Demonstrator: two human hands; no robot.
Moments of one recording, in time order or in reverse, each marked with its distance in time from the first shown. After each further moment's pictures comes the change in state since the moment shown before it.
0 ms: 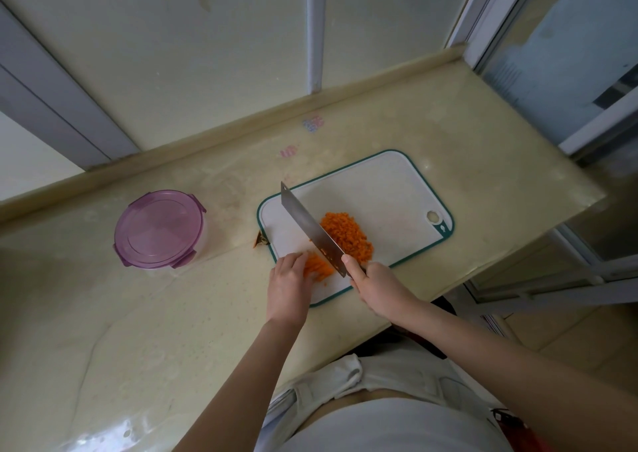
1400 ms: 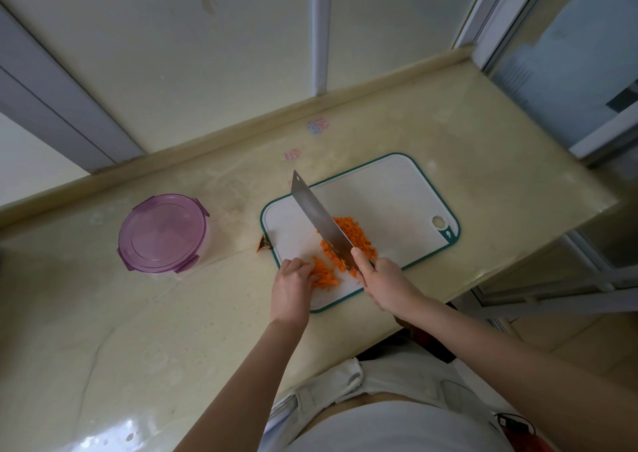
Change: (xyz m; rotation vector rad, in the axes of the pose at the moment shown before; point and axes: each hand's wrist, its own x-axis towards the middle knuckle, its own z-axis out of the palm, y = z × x) left_hand 0.008 -0.002 0.001 -0.020 0.010 0.035; right_hand 0.010 -0.008 -0.014 0.026 0.027 0.039
